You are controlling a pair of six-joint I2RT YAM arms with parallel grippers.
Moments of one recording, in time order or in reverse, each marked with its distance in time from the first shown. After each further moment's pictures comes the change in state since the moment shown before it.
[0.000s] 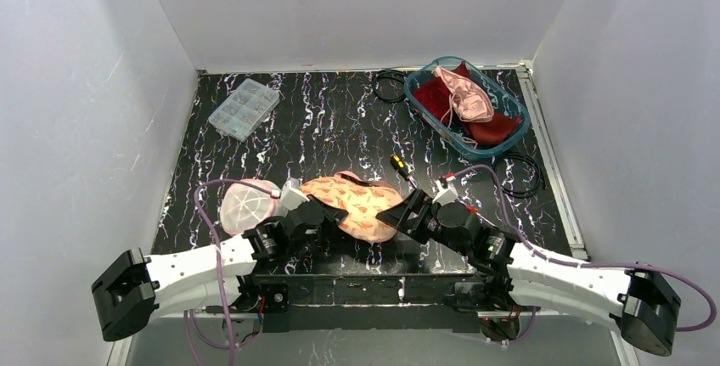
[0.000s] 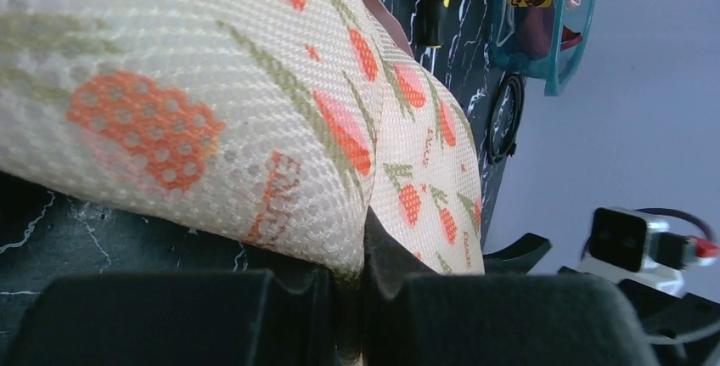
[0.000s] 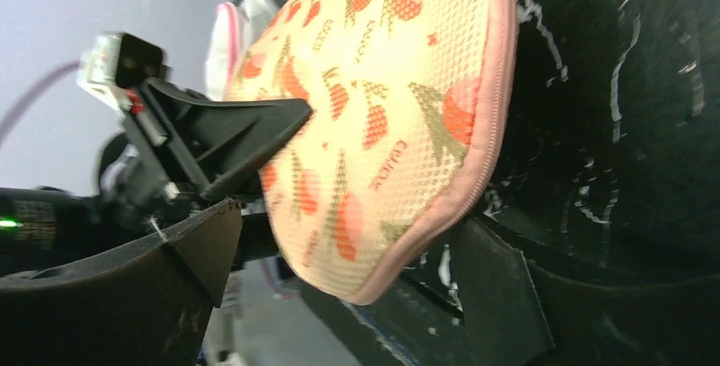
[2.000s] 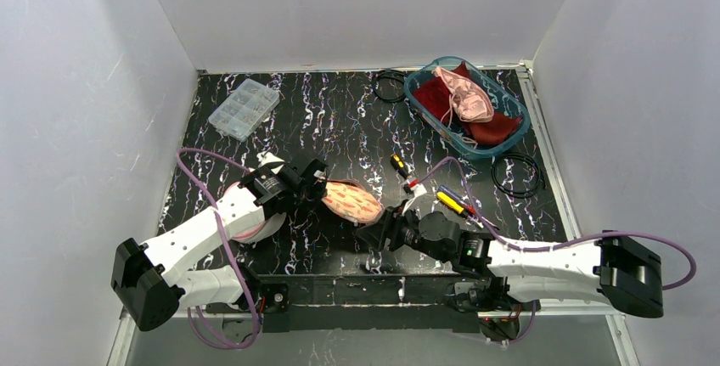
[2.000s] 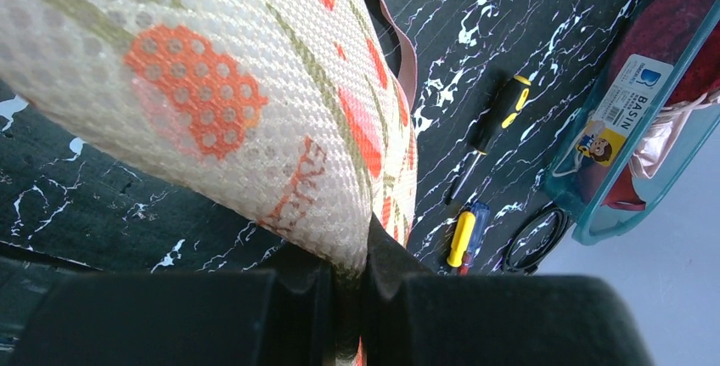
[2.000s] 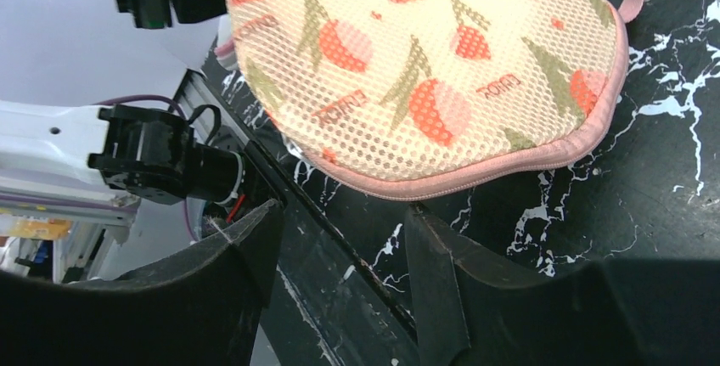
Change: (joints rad) left arm 0.244 0.216 0.639 -0.914 0.093 -0.192; right arm 0.220 0.205 0.097 0.240 0.083 -0.481
